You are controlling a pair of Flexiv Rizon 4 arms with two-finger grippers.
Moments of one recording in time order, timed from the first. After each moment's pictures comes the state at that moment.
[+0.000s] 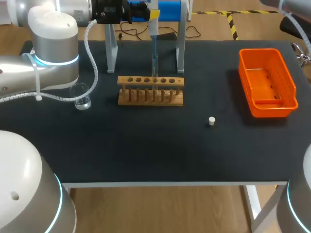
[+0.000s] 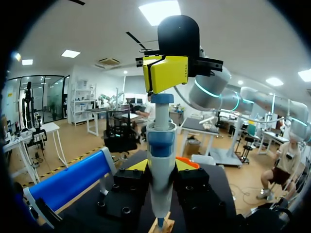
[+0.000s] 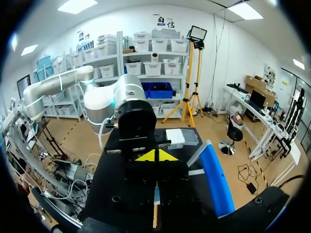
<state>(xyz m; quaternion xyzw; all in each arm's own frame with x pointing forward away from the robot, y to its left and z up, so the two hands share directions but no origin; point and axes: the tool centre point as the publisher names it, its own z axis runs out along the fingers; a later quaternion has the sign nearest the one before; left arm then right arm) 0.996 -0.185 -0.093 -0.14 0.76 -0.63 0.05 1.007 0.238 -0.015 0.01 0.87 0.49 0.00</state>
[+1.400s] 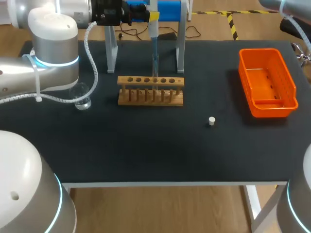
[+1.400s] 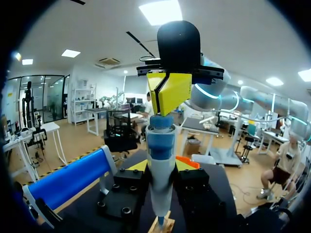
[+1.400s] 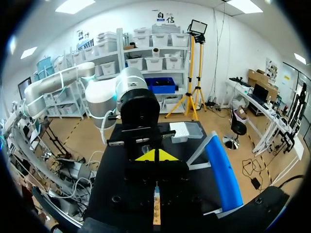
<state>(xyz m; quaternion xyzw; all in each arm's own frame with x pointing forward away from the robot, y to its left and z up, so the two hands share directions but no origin) 0.996 -0.184 -0.098 -0.14 0.76 -0.63 0.05 1.001 0.234 -0.036 0.02 0.88 0.48 -0.02</state>
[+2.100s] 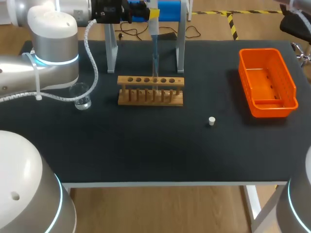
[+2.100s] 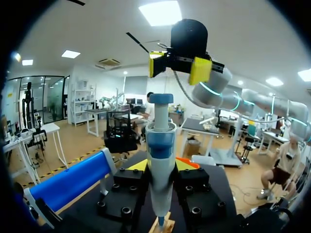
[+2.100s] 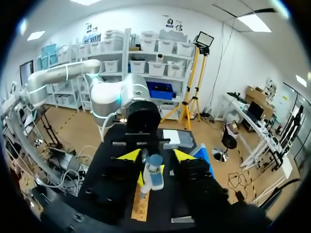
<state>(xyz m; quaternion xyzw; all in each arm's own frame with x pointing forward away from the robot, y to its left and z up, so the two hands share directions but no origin) 0.997 -0.185 -0.092 -0.14 0.76 -0.64 0.05 1.000 0.207 0.000 -0.04 0.87 0.48 0.05</state>
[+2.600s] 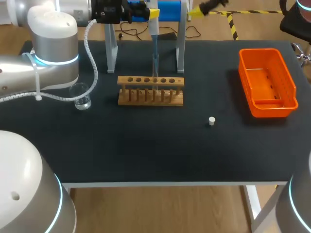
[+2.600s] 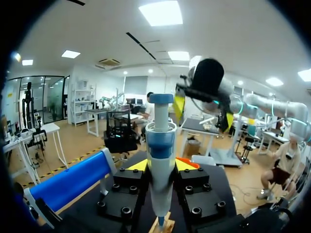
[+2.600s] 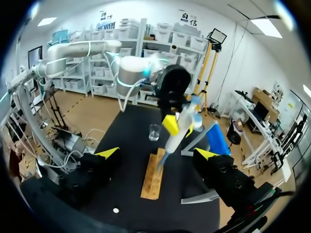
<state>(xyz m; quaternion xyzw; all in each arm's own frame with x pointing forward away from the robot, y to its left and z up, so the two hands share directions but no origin) 0.997 -0.185 -0.092 -0.14 0.76 -0.64 0.05 0.949 0.129 -0.066 -0.08 0.89 0.46 0.03</state>
